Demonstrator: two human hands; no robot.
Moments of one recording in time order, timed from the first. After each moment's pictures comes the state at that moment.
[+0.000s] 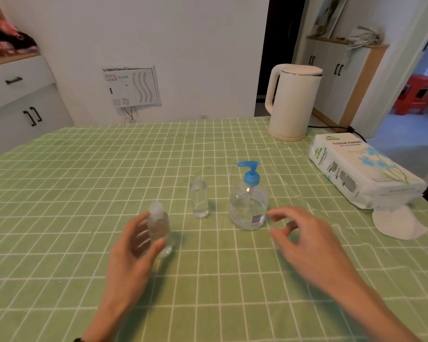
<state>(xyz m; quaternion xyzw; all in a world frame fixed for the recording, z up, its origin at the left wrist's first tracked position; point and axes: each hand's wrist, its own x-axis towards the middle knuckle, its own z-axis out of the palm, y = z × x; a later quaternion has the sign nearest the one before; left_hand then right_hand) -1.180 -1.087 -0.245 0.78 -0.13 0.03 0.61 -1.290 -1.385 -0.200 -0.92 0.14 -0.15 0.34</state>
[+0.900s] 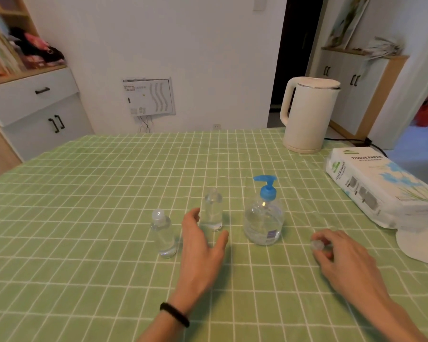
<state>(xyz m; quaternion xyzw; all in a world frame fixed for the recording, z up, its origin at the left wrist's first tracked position) -1.173 -1.179 -0.238 0.82 -0.13 0.02 0.55 -1.282 -1.438 -0.244 -0.94 0.26 -0.14 0.18</state>
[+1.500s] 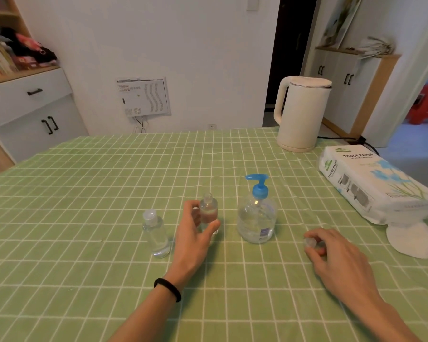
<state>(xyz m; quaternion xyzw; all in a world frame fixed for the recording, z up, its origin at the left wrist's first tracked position) -1.138 -1.183 -0.249 0.77 -0.17 -0.01 0.62 -1.286 -1.443 -0.257 -0.93 0.25 -0.18 0.19</state>
